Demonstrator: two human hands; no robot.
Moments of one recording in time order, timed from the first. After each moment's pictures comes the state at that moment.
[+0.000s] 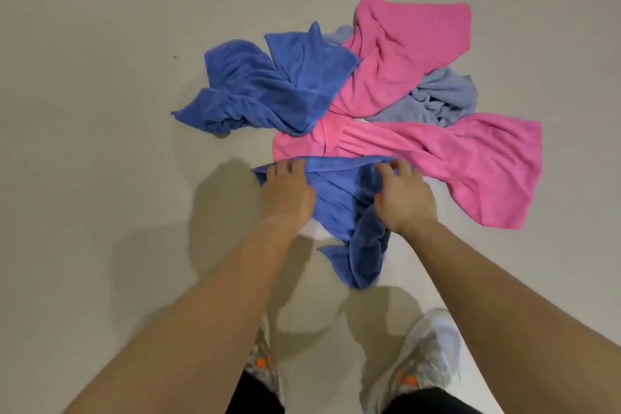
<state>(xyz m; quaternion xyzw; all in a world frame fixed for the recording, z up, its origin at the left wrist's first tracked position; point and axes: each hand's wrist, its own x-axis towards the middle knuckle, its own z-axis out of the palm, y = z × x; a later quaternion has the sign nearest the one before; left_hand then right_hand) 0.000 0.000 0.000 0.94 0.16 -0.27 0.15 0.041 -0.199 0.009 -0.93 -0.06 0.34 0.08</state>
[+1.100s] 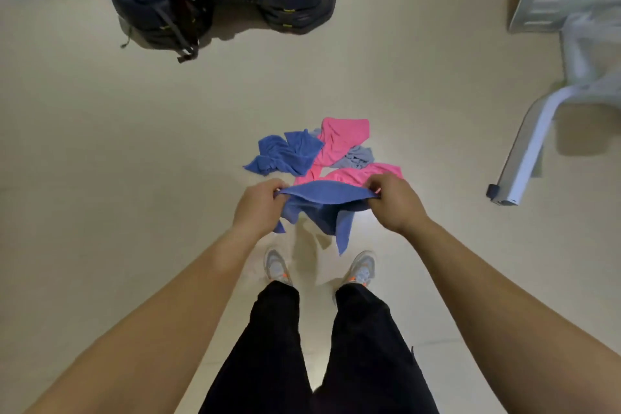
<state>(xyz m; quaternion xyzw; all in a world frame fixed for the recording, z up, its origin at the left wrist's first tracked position) -0.054 -0.005 0.675 0.87 0.21 -0.24 0.38 -0.002 -0.256 0.684 -0.91 -0.02 0.30 0.28</state>
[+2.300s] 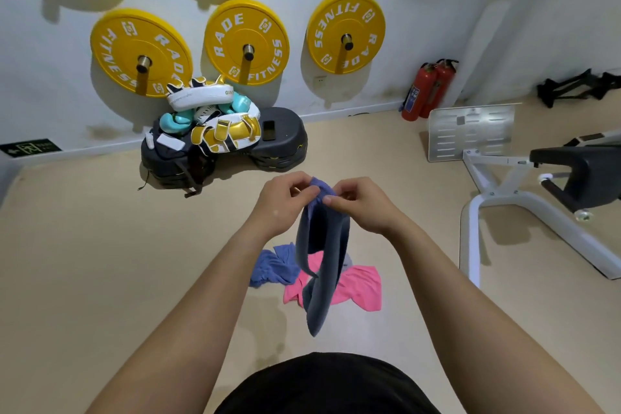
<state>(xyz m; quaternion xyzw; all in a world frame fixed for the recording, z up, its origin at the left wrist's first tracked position) 0.000 -0.032 0.950 0.87 -0.03 -0.03 0.49 0.022 -0.224 0.942 -0.85 -0.14 0.16 0.48</state>
